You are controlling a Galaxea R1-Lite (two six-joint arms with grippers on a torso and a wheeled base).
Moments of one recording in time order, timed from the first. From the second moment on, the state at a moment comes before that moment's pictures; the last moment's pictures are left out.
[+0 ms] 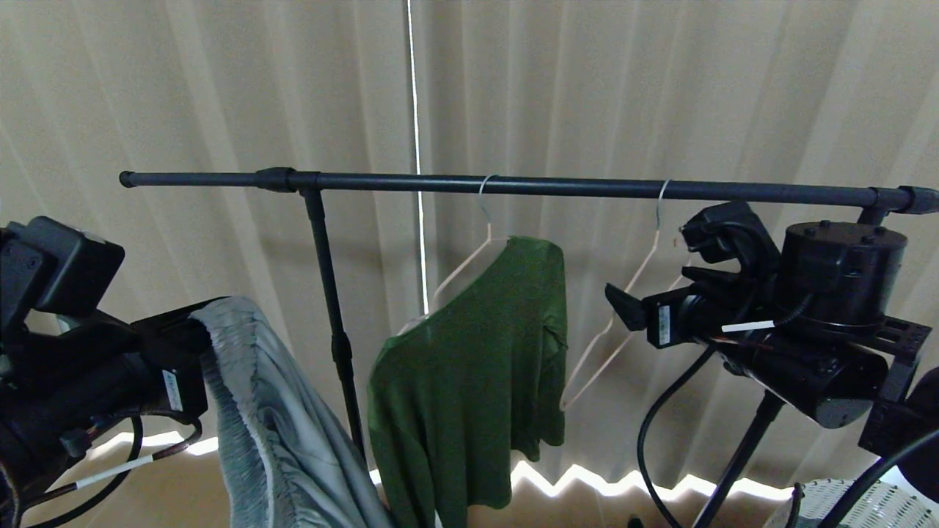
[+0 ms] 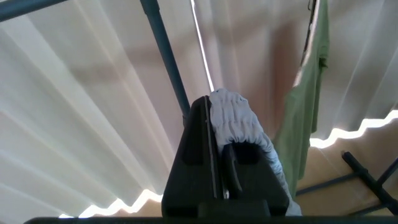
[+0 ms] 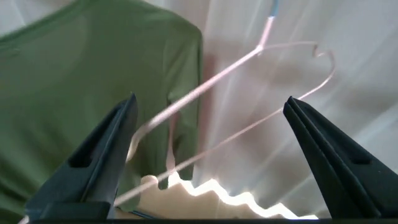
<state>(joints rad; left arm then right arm) -0.34 1.18 -0.44 -0.61 0.06 0.23 0.52 1.65 -0.70 -0.70 -0.37 -0.02</state>
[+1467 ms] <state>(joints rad) -0.34 1.17 -0.42 -0.61 0.06 0.22 0.45 1.61 -0.88 -0.16 -0.42 0.25</state>
